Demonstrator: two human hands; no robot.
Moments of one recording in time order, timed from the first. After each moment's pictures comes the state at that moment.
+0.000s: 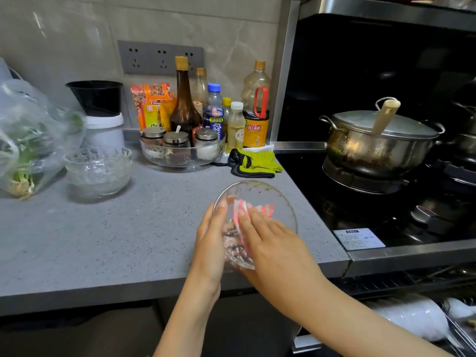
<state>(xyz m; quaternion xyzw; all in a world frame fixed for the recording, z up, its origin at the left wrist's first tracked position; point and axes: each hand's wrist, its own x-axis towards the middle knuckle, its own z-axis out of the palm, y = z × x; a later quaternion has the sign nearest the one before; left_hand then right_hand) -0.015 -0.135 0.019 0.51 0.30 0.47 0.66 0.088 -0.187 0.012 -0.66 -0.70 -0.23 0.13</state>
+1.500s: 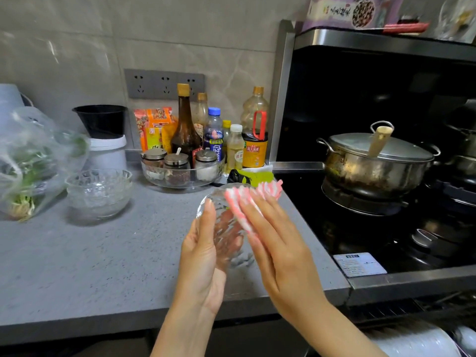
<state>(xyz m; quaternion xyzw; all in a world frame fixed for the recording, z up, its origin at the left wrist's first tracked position) -0.007 -0.135 0.056 0.31 0.22 0.57 0.73 0.102 -0.183 0.040 -0.50 -0.72 -0.14 0.46</state>
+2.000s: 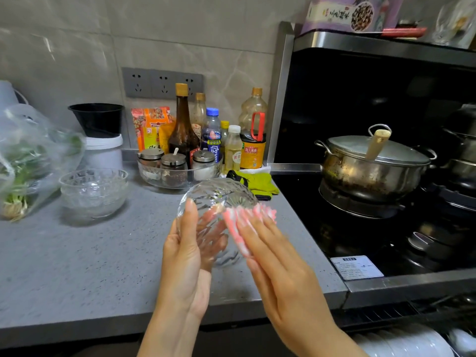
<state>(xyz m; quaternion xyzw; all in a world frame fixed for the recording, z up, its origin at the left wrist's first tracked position) -0.017 -0.135 0.061 0.32 0.22 0.61 0.69 0.103 -0.198 0.030 -0.51 -0.73 -0.17 0.42</state>
